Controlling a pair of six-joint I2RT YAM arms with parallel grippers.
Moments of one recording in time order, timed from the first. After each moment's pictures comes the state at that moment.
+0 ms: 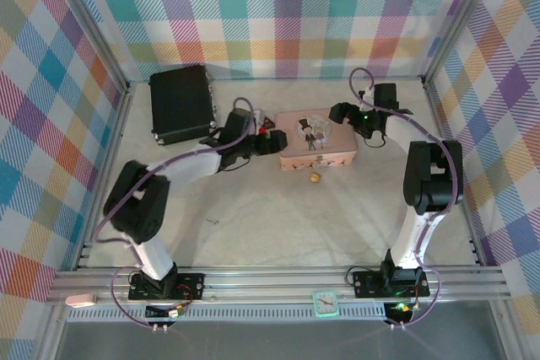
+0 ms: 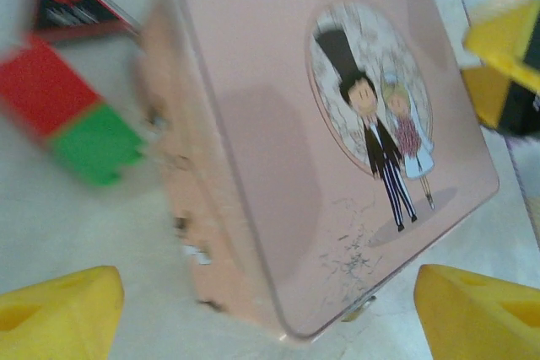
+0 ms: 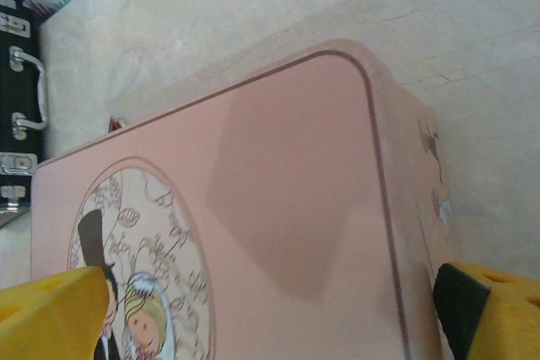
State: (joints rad) left arm -0.53 1.68 1.12 -0.08 0.20 -0.61; right arm 0.04 1.87 1.34 -0.35 -0.48 0.38
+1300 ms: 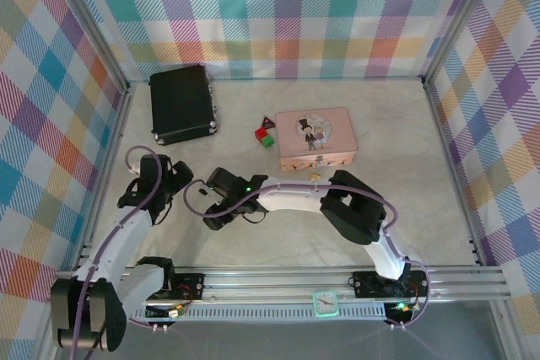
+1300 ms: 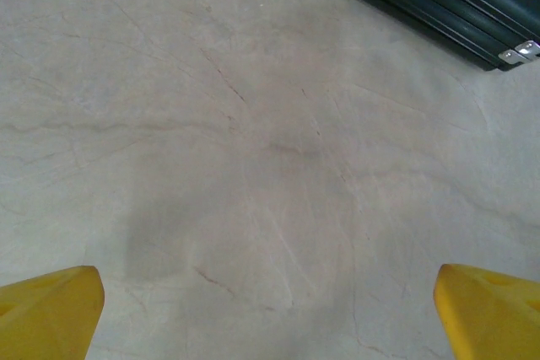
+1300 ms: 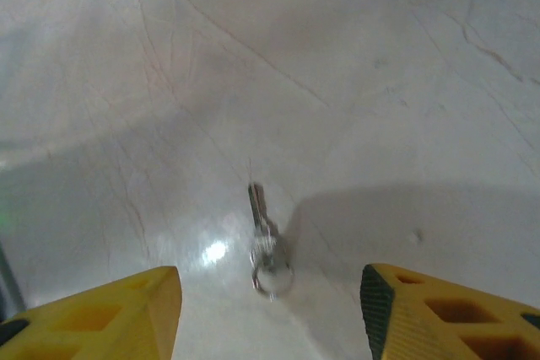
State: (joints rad) left arm -0.04 0.98 0.57 -0.43 -0.14 -0.71; right arm 1.16 2.12 1.52 -0.38 -0.15 0.30
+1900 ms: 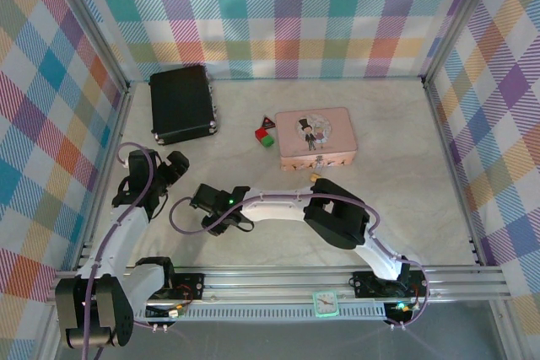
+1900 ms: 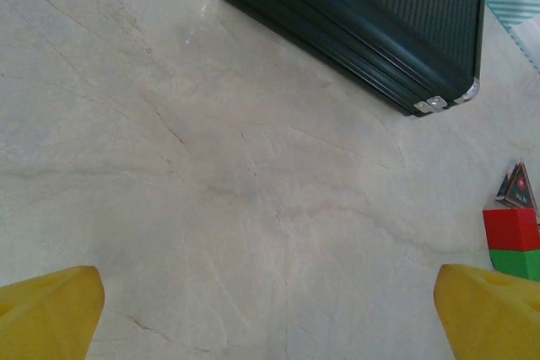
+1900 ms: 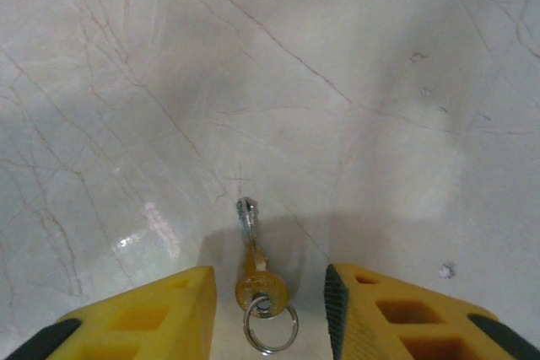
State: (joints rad) left arm 0.05 0.98 0.57 -0.32 0.00 -0.71; right arm 1.25 2.21 1.63 -0.50 0.06 0.23
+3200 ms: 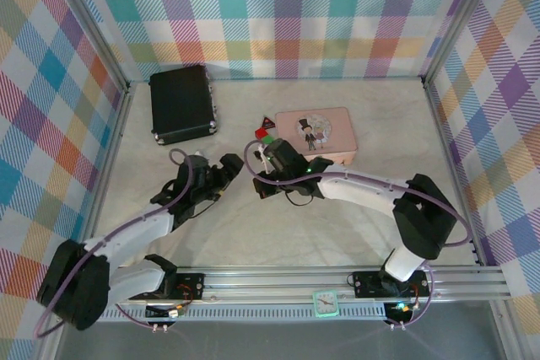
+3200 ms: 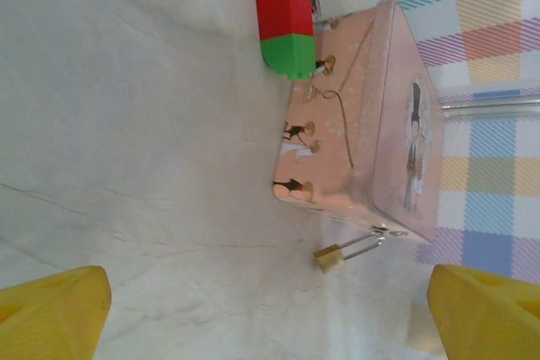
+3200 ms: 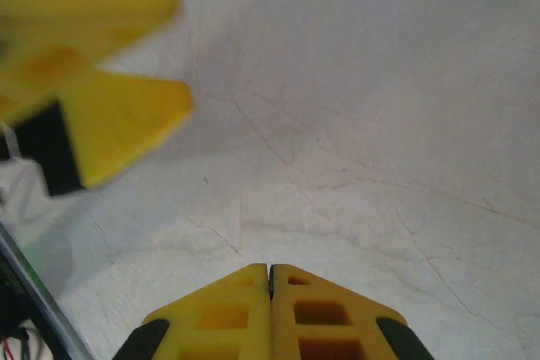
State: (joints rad) left arm -0.50 1.15 0.52 0.08 0.10 -1.24; right arm 0.91 1.62 1.11 -0.31 -0.16 0.50
